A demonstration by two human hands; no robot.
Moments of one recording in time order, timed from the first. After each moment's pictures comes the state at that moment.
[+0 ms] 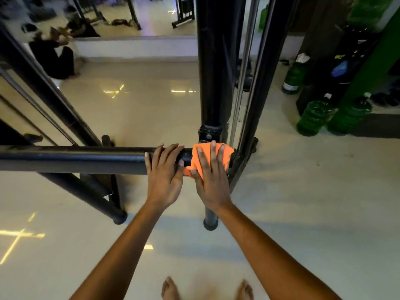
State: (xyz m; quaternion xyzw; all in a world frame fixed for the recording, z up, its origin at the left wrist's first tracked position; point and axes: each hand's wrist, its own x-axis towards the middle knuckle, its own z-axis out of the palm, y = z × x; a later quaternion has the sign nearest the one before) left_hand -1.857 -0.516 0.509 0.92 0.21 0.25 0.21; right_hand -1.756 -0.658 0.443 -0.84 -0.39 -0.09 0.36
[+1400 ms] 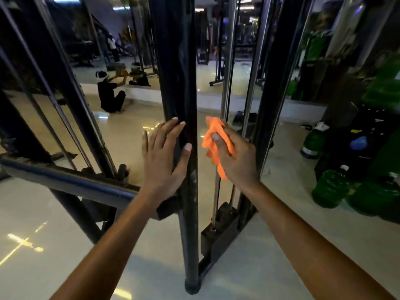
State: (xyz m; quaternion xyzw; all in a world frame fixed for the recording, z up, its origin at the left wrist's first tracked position) left_hand -1.739 -0.632 0.682 0.87 0.20 0.45 0.09; right_hand -1.568 -0.760 0.680 -0.65 -0.48 -0.12 0.58
